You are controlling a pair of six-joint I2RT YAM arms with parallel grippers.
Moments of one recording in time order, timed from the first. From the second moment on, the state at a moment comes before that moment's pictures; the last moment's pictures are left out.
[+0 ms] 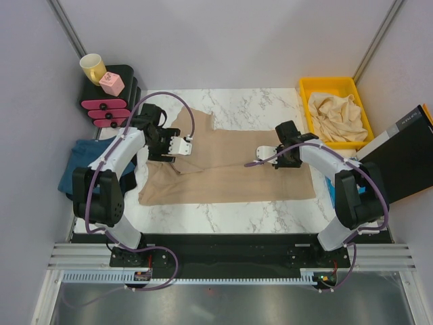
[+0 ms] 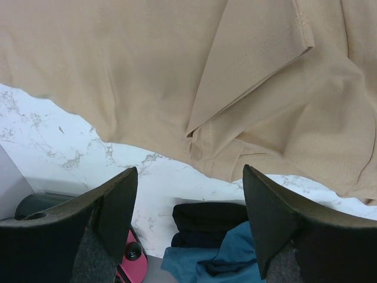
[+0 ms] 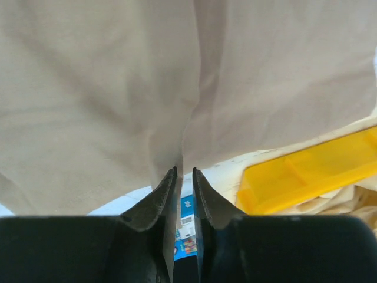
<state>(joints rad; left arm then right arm) -0.17 1.64 1.31 -0.87 0.24 1.56 0.31 1.64 1.08 -0.69 0.11 -1.23</state>
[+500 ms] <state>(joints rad) -0.18 1.64 1.30 -0.82 0.23 1.55 0.31 1.69 1.02 -0.25 0.35 -1.18</state>
